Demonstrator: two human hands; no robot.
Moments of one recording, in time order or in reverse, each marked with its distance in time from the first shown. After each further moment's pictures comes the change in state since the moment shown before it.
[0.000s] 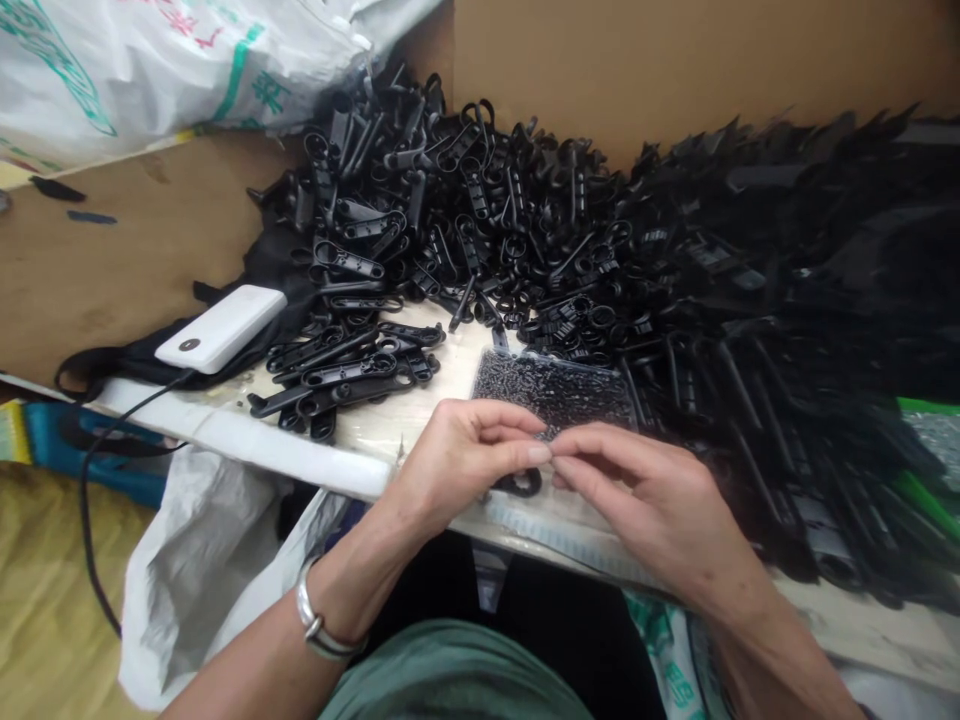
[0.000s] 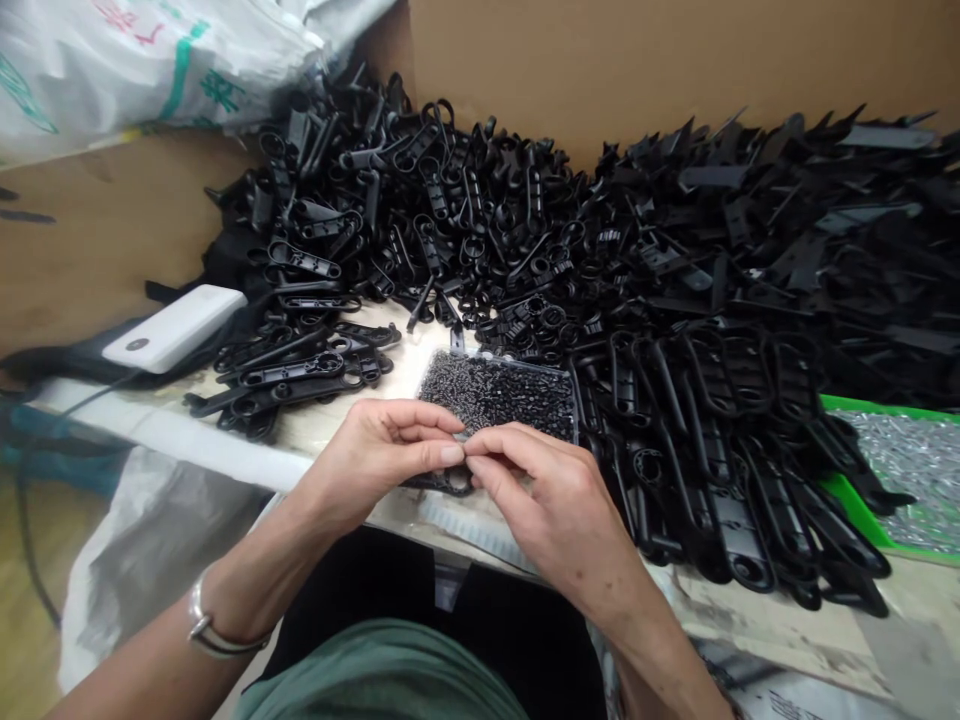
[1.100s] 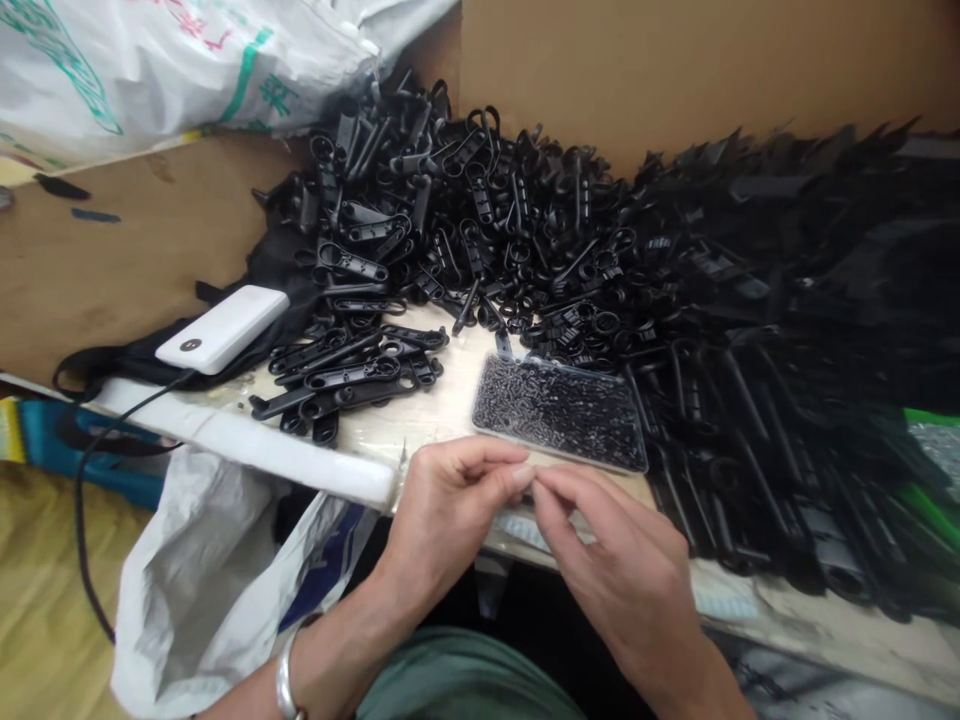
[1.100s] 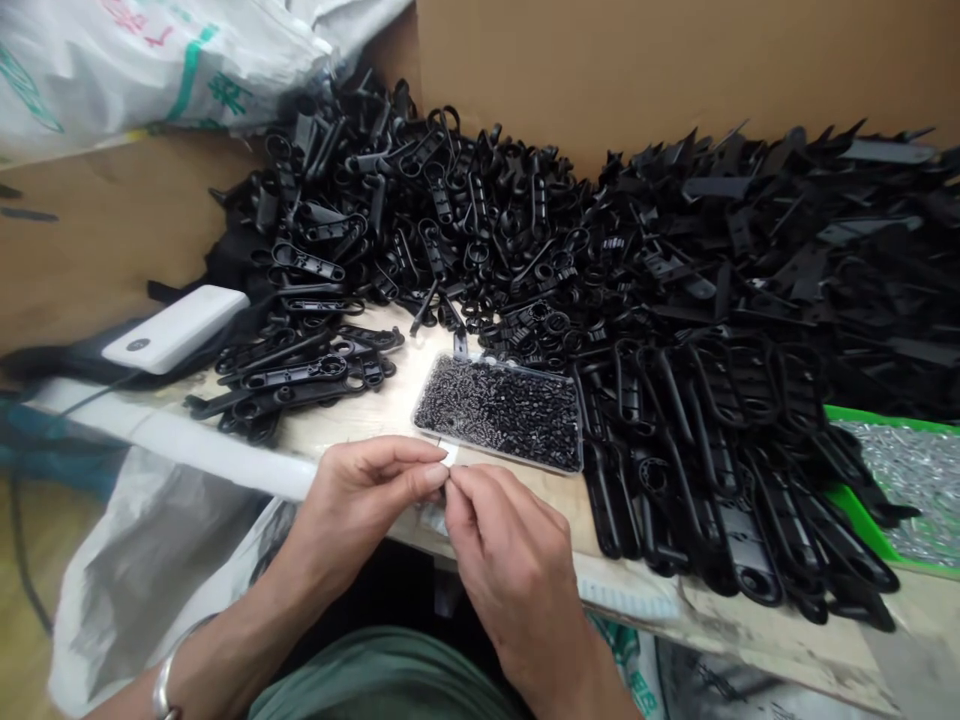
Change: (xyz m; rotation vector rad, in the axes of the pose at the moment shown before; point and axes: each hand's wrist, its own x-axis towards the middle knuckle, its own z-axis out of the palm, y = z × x) left_hand -0.024 -0.019 0.004 0.070 0.227 0.122; right_hand -0.019 -0.012 0.044 -0.250 0.280 -0.246
